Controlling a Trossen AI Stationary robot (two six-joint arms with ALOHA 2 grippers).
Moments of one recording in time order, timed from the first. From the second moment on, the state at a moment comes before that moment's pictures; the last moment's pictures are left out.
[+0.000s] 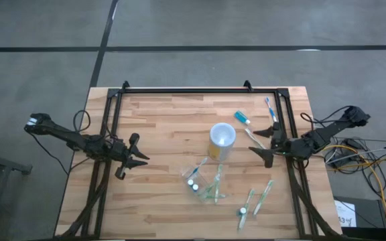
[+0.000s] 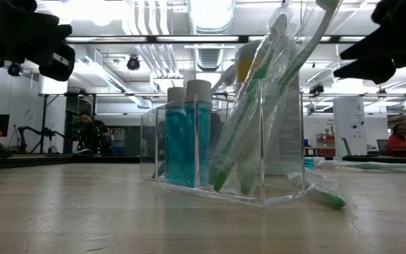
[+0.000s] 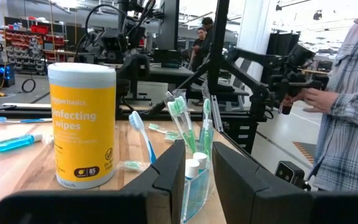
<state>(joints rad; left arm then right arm) -0.35 0.40 0.01 0.43 -0.10 -0.12 0.48 0.42 0.28 -0.27 0.76 0.42</state>
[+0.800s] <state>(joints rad) -0.35 0.40 0.01 0.43 -0.10 -0.12 0.33 1.10 0.40 0.10 0.67 0.68</state>
